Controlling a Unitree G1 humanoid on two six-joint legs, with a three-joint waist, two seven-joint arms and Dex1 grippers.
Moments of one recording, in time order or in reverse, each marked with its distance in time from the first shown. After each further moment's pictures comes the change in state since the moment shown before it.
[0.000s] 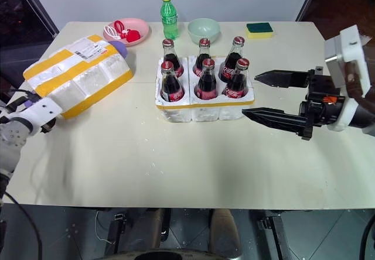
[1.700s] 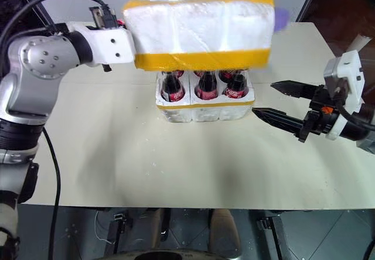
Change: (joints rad) left arm -0.504 -0.153 -0.213 -0.689 0.012 0.084 -0.538; right arm 0.210 0.072 -0.041 -0.001 -0.082 -0.091 -0.139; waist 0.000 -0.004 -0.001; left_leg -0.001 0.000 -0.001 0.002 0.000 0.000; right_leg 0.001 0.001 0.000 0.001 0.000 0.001
